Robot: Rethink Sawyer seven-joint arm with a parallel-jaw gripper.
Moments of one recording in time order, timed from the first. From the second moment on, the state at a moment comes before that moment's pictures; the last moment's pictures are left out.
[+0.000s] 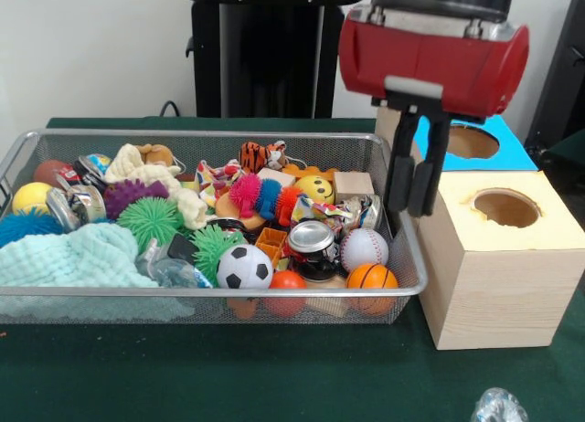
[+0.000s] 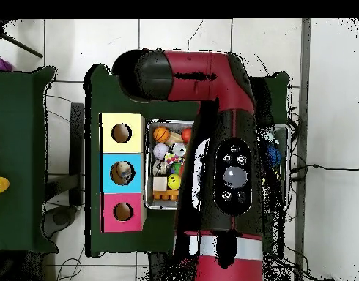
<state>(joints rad) -0.12 -0.53 0.01 0.94 -0.14 0.82 2.31</state>
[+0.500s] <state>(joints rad) -0.12 -0.54 0.00 0.94 -0.13 0.82 2.31</state>
